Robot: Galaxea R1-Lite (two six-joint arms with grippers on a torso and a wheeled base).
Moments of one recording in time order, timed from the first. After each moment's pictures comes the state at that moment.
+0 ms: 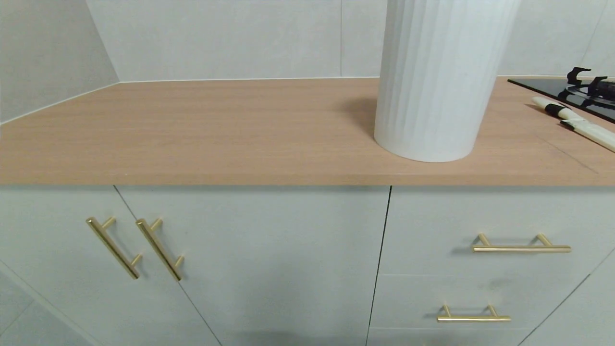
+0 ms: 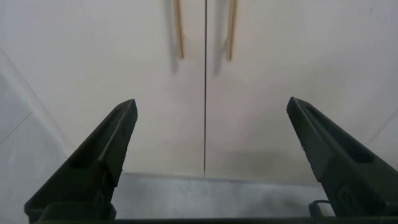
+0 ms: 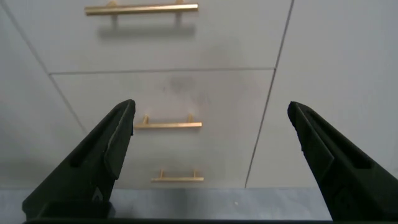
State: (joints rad) left arm 0.00 0.00 0.00 0.00 0.04 0.00; right arm 0.00 0.00 0.00 0.00 -0.02 0.02
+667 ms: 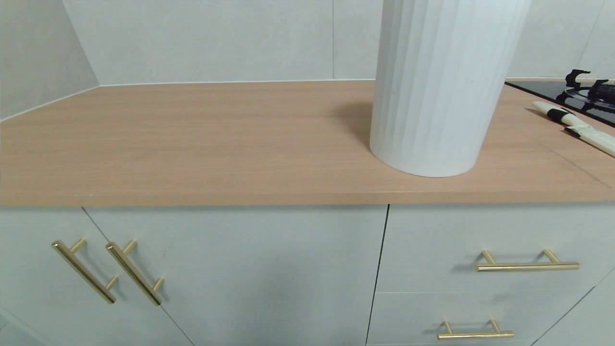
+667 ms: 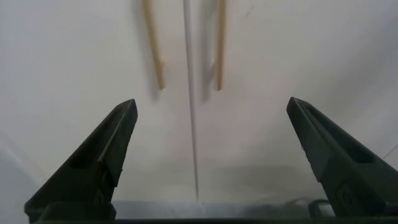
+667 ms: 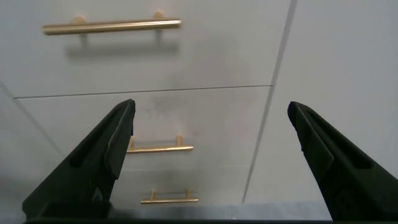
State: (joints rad) left arm -0.01 0.00 0.00 0.00 0.04 -0.01; right arm 0.00 0.00 0.00 0.00 -0.02 0.02
